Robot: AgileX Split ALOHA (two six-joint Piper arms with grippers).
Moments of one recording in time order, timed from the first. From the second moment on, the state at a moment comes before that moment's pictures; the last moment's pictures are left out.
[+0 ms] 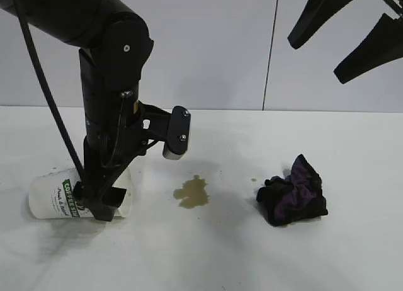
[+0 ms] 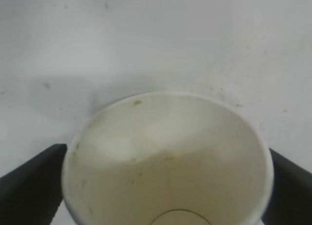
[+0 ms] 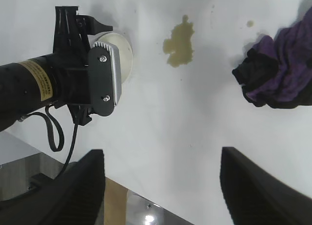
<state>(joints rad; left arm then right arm) -0.68 2.07 -1.35 0.34 0.85 0.74 0.12 1.48 -1.23 0.58 1.11 -0.12</state>
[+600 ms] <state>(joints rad) -0.67 2.01 -1.44 0.30 0.88 0.72 0.12 1.48 -1.23 0.58 1.11 -0.12</state>
